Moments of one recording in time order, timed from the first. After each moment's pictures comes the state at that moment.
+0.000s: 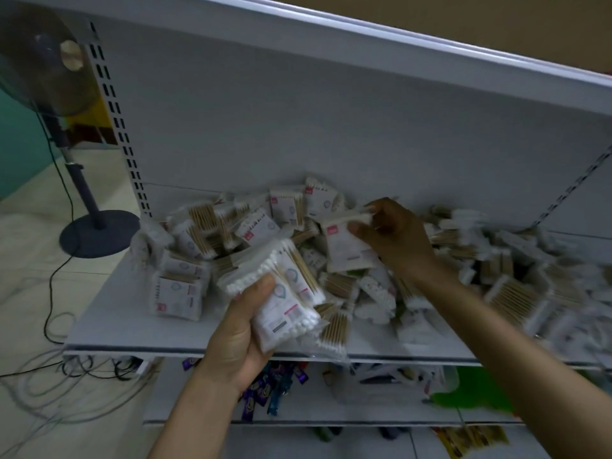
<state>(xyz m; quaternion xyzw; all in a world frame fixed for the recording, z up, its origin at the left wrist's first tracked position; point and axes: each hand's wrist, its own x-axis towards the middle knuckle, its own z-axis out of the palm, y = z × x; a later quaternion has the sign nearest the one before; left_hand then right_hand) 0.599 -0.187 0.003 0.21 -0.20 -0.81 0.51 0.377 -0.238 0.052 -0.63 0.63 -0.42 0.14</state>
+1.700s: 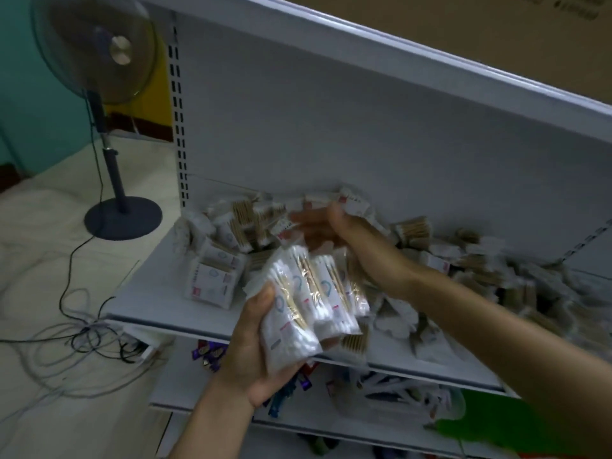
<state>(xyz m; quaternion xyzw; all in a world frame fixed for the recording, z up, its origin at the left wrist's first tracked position) 0.626 -0.167 0.000 0.02 -0.19 -0.87 0.46 0.480 -0.219 0.093 -0.72 0.44 -0.30 0.44</state>
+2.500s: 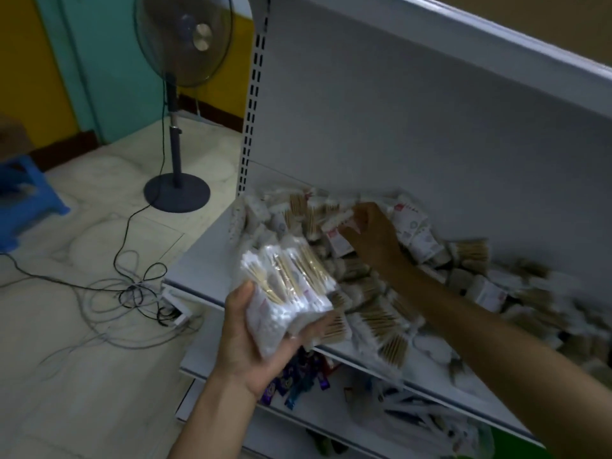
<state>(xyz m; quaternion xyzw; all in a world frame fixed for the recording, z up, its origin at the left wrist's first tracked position) 0.663 -0.163 -0.022 0.11 -0.04 -0.78 0.61 0.492 -0.332 -0.002 -0.70 0.63 -0.30 0.18</state>
